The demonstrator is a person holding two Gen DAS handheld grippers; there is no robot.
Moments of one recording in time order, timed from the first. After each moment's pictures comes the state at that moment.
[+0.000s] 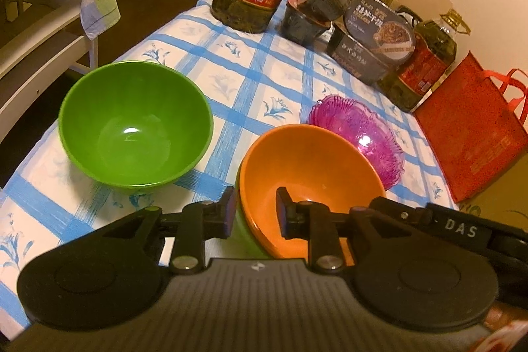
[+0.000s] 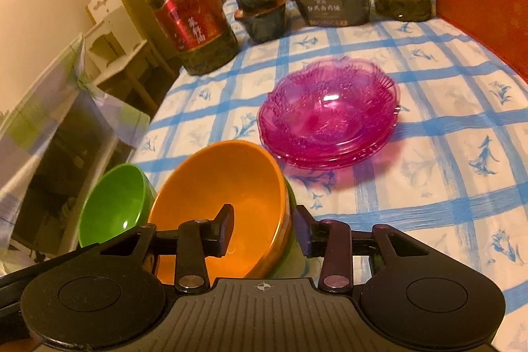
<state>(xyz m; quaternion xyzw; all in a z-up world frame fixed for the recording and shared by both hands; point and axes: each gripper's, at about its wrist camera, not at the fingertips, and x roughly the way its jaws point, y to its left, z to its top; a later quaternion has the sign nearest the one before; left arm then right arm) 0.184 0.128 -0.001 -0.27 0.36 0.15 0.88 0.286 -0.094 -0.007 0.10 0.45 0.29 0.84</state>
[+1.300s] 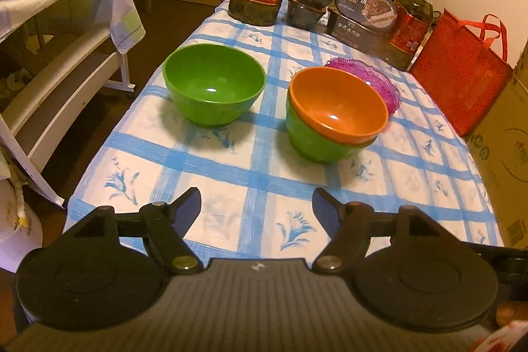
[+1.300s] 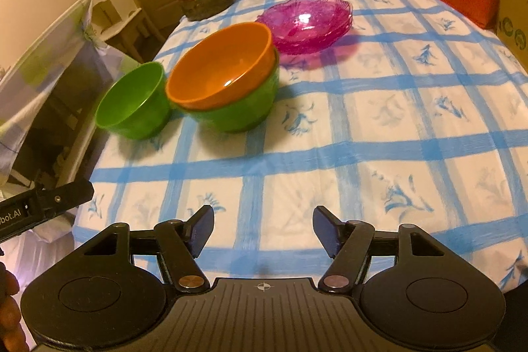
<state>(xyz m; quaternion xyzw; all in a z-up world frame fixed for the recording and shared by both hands) 0.026 0.106 0.021 -0.18 0.38 0.15 0.90 0.126 -0.141 -0.018 0.07 0.48 0.27 0.83</state>
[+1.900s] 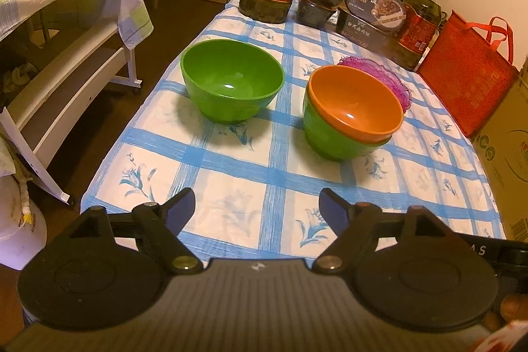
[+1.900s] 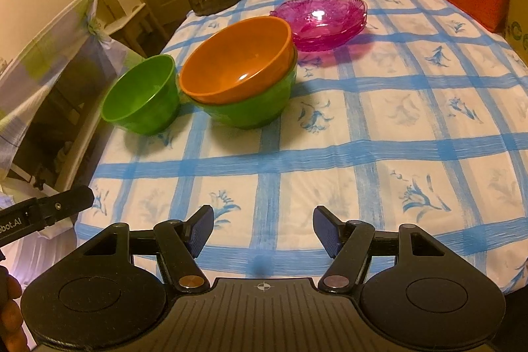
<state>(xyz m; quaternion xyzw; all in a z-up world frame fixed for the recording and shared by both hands) 0.019 0.125 0.015 -0.19 0.38 0.16 0.89 0.125 -0.122 -0.020 0.05 0.48 0.28 0.83</state>
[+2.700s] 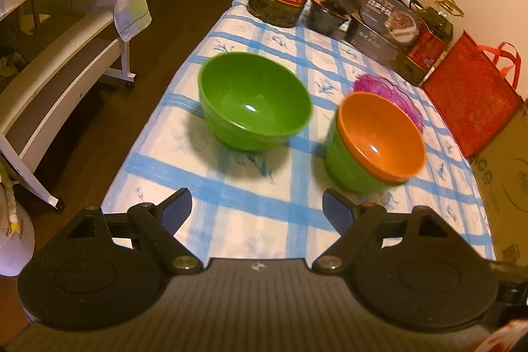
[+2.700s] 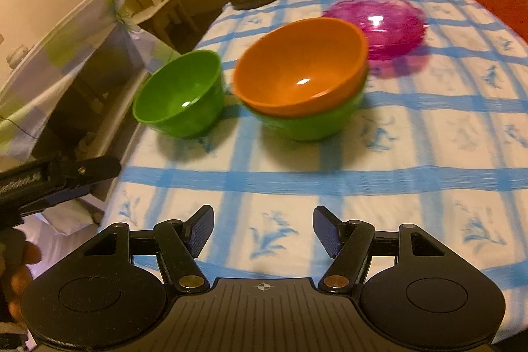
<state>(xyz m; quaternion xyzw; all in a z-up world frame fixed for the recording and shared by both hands) 0.055 0.202 0.011 -0.22 0.39 0.13 0.88 0.139 -0.055 -0.021 0.06 0.48 0.33 0.81</state>
